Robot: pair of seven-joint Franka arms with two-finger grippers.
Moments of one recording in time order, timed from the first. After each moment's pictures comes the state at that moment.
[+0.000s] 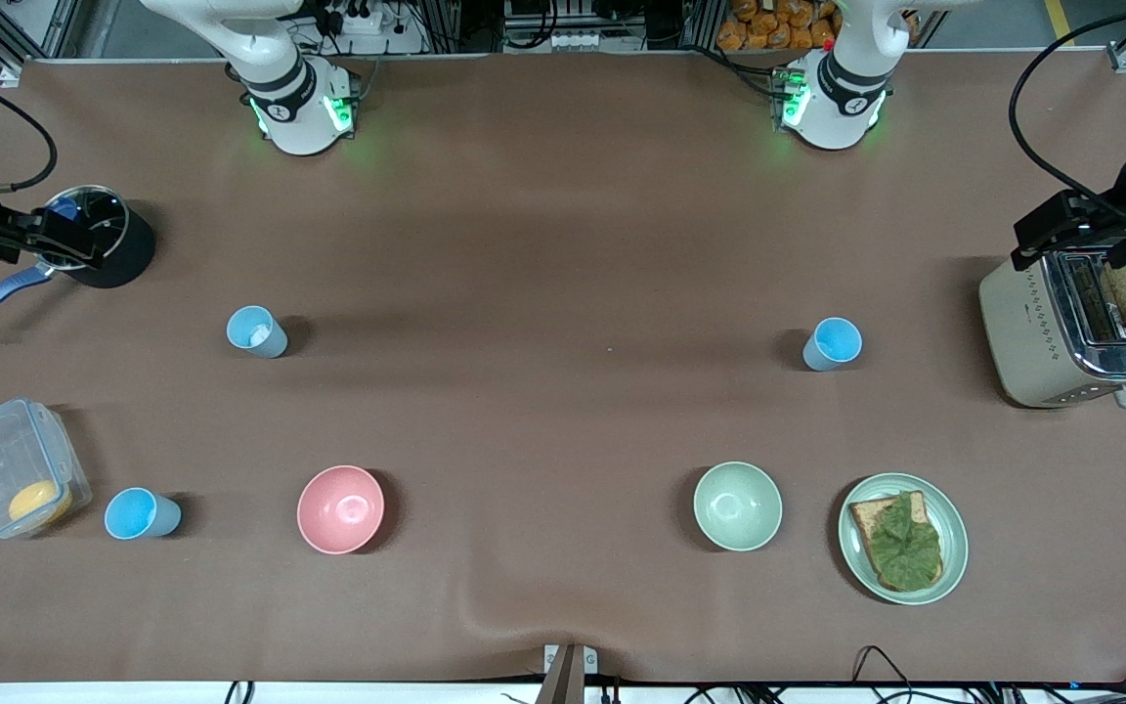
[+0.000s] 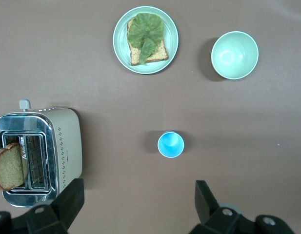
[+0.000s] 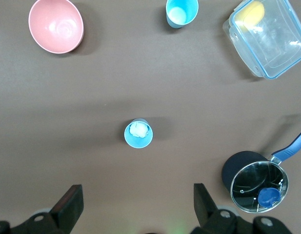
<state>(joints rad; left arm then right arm) -0.06 0.05 -0.02 -1.44 0.02 1.52 -0.08 -0.02 0.01 -0.02 -1.59 -0.02 1.50 0.04</state>
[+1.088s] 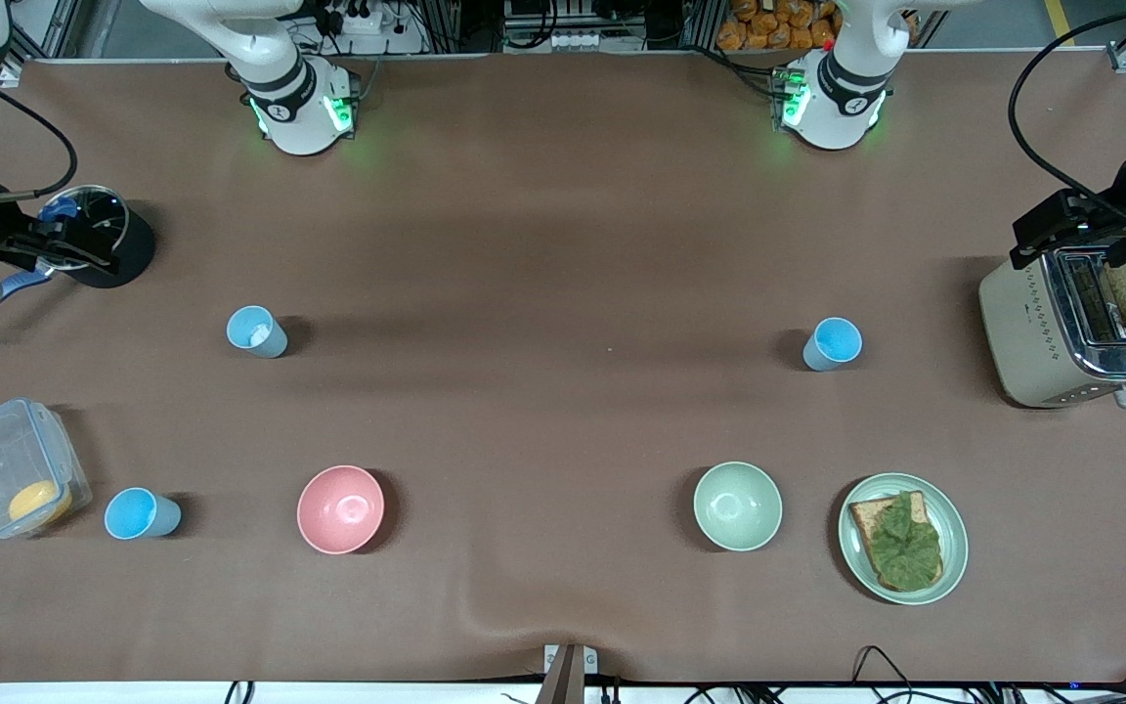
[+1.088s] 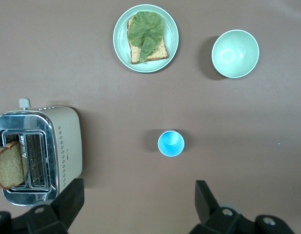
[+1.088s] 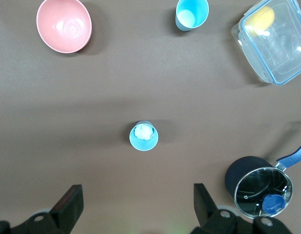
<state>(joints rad) -0.06 0.05 -0.02 -1.44 0.02 1.52 -0.08 -0.01 0.02 -0.01 -1.59 -0.02 1.52 0.04</state>
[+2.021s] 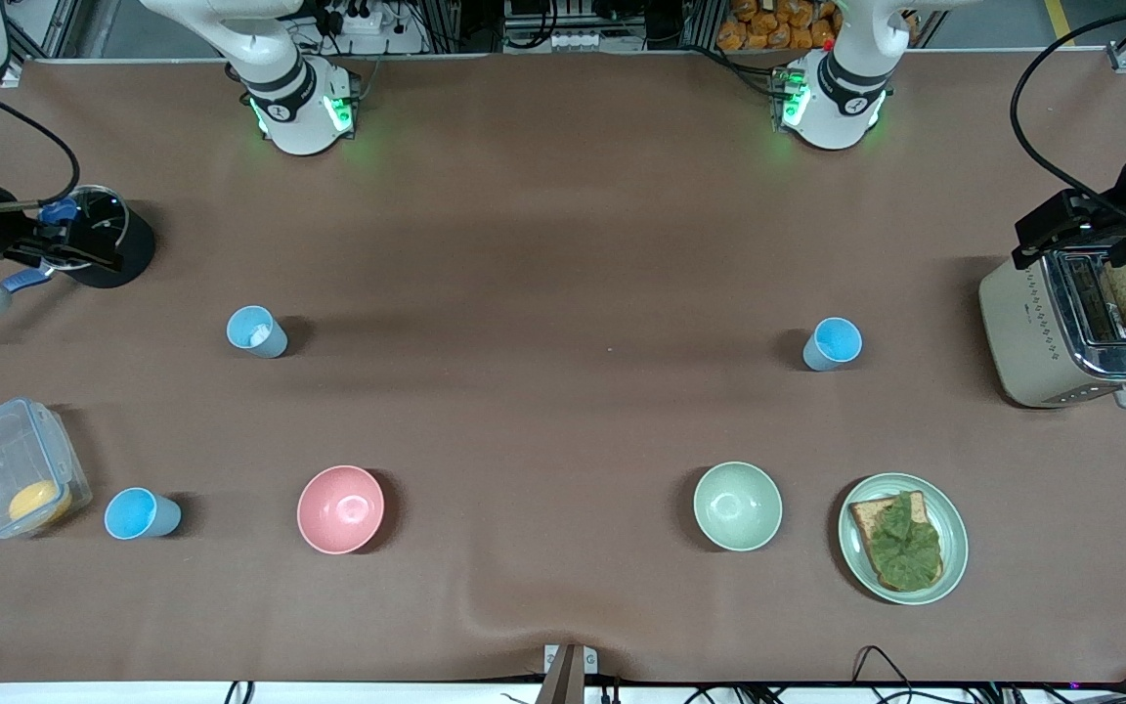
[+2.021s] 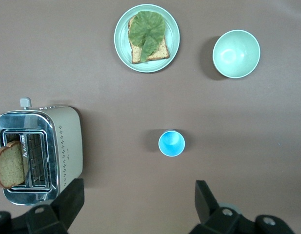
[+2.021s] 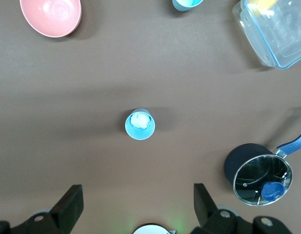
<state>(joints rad) -0.06 0.05 -0.02 -1.44 0.02 1.52 -0.08 -0.01 0.05 -0.01 -1.60 -0.02 1.47 0.03</state>
